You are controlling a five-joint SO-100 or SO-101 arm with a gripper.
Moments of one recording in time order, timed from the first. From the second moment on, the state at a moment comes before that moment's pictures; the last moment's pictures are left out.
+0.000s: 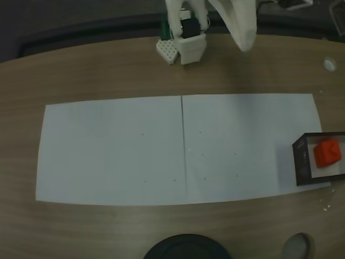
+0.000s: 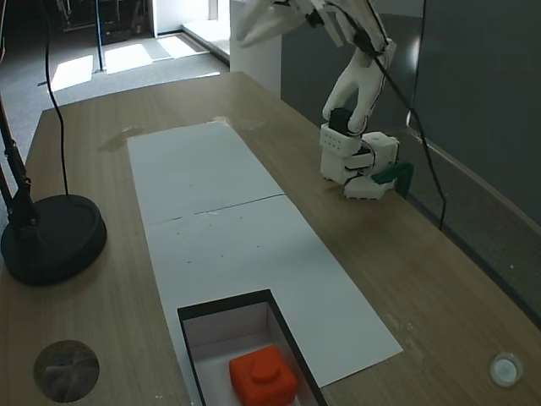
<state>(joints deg) -13.4 131.0 65.7 92.5 -1.3</state>
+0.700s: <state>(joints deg) 1.8 195.0 104.1 96.3 -3.5</state>
